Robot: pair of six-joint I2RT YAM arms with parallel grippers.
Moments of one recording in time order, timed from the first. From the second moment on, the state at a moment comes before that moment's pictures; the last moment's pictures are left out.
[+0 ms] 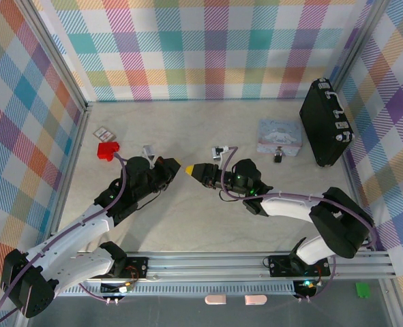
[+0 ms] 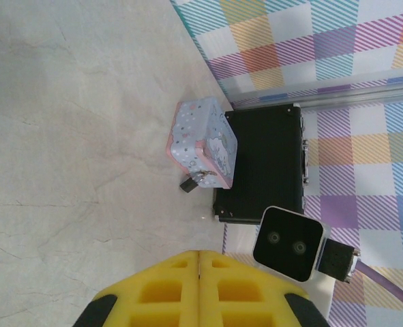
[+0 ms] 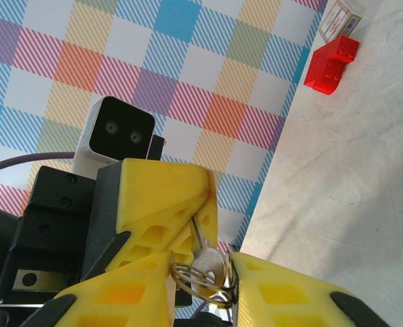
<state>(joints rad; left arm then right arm) -0.65 0.94 0.69 -0.08 0.04 -1.31 0.82 1.48 0.64 0.86 -0.44 1.21</state>
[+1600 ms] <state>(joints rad) -0.71 0.95 0.66 0.03 -0.05 -1.28 0.80 1.48 0.66 0.83 -0.43 1.31</state>
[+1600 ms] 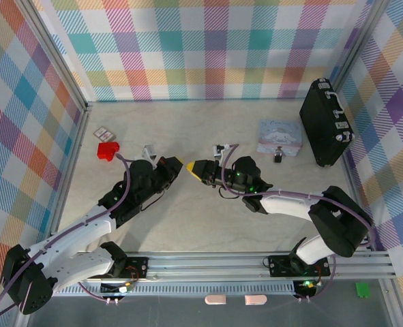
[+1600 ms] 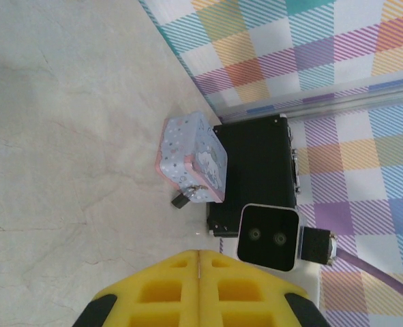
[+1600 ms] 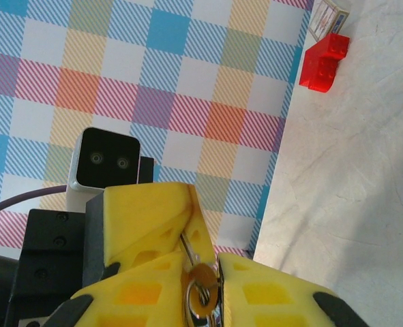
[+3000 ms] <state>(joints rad) -0.82 1.84 1.45 -0.27 0.00 -0.76 0.62 0.53 1.06 -0.88 0.19 0.63</state>
